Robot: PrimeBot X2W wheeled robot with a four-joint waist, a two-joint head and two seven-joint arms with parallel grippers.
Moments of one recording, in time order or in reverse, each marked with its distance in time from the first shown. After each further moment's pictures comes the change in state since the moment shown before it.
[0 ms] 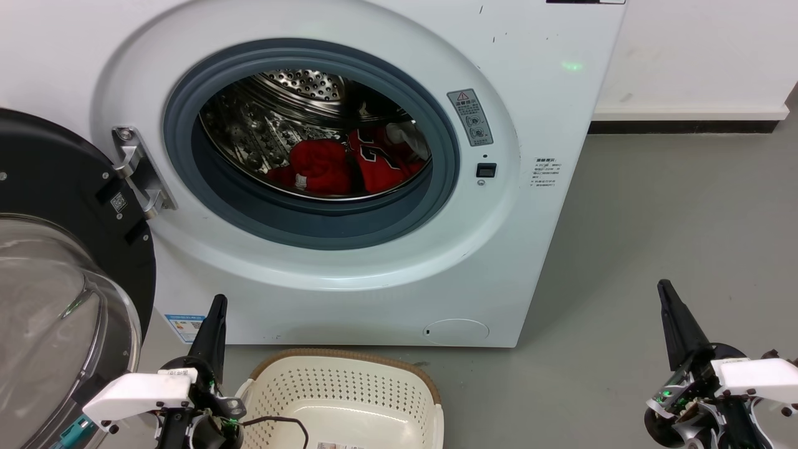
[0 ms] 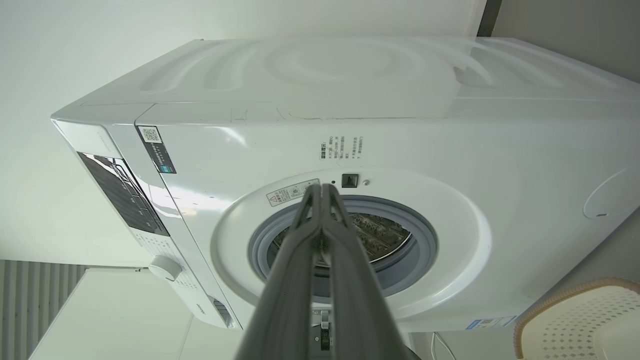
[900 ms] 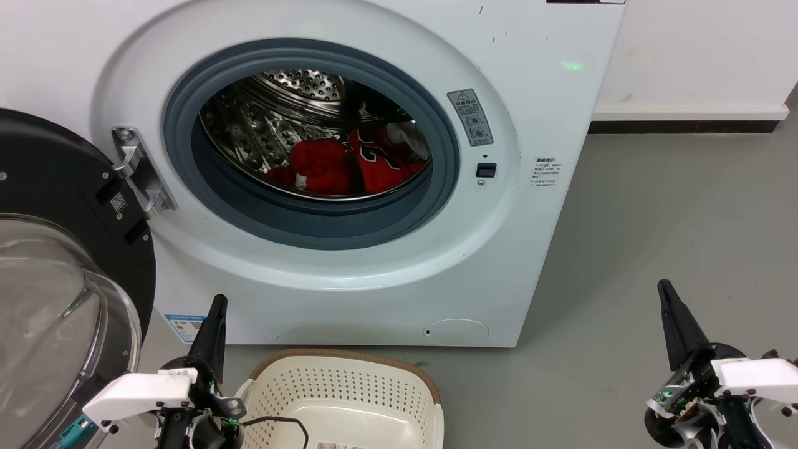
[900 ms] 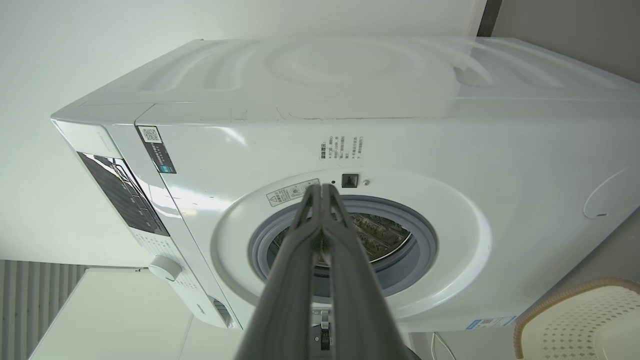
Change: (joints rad) left arm 0.000 0.000 0.000 0.000 0.000 0.000 0.000; right arm 0.000 0.000 0.000 0.000 0.000 0.000 0.000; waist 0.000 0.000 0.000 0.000
